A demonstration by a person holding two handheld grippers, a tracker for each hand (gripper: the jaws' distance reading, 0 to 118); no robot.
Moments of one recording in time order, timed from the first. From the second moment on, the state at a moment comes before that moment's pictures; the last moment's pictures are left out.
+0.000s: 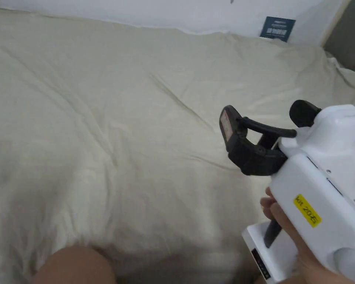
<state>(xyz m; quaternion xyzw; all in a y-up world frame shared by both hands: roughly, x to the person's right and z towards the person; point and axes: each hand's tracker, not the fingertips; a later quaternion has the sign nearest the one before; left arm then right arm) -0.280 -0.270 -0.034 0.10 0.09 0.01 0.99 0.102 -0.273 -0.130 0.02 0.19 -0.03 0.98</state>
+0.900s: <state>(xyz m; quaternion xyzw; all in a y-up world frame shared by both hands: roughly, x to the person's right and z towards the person) -0.152 -0.220 -0.054 0.19 -0.04 -0.40 0.90 0.150 -0.223 -0.102 -0.12 -0.03 -0.06 0.99</state>
